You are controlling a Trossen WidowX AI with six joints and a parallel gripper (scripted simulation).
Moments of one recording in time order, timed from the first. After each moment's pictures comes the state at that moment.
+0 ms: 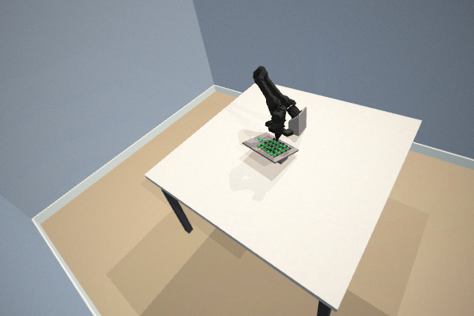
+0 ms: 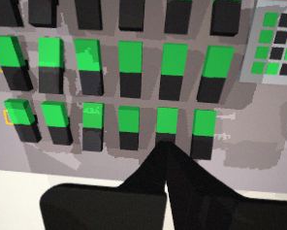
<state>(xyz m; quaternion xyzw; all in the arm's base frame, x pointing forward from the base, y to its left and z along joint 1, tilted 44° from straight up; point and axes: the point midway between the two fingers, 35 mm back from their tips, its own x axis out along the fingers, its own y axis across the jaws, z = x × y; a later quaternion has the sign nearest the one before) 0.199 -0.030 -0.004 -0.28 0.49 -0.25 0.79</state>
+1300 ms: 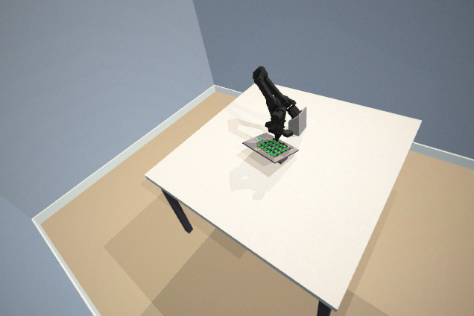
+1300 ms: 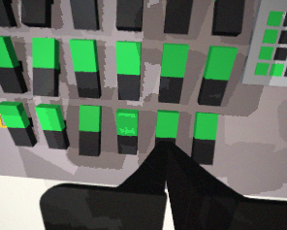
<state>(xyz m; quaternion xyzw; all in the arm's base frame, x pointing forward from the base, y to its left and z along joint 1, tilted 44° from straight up) 0.202 -0.033 -0.006 -0.28 0.49 -0.25 0.79</state>
